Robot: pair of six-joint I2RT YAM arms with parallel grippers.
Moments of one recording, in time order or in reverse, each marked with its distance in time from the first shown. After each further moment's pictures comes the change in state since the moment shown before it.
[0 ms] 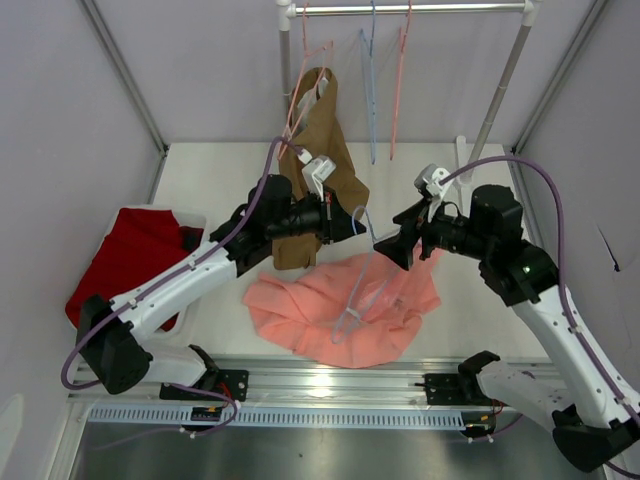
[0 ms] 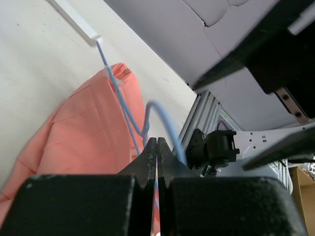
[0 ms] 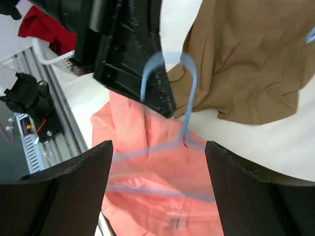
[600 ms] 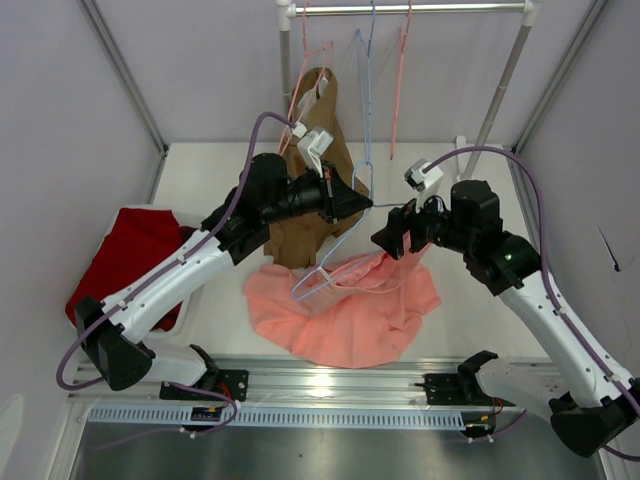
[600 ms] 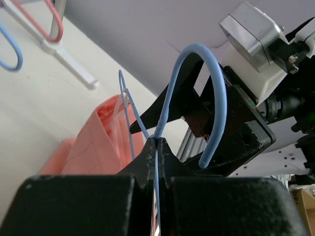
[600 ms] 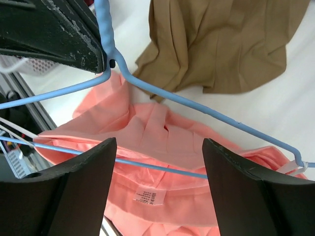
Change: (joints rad) left arm -0.014 0.025 0.215 -0.064 -0.058 -0.003; right arm 0.030 0.089 0.016 -0.012 0.176 0.093
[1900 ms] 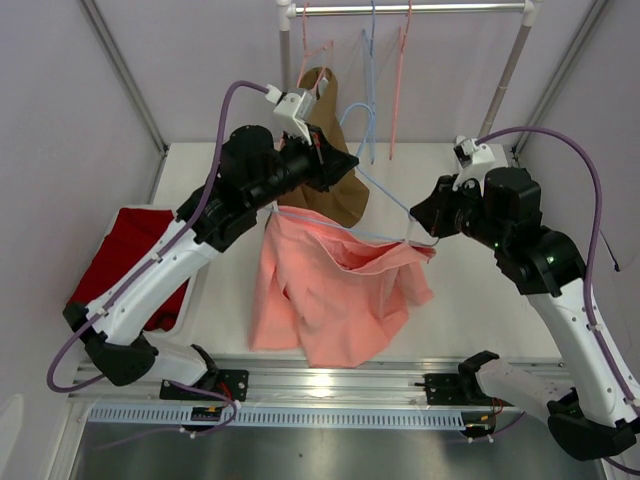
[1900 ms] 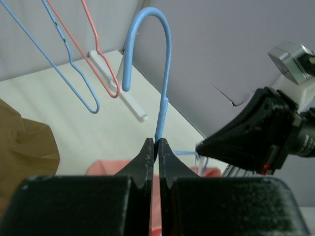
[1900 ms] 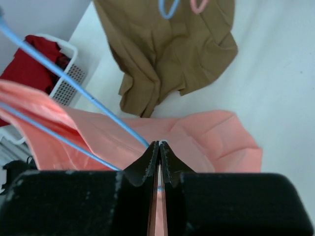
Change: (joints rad) left arm -0.062 0.021 0.303 -0.262 -0.344 0.126; right arm -0.063 -0.013 0.225 -0.228 0.215 0.268
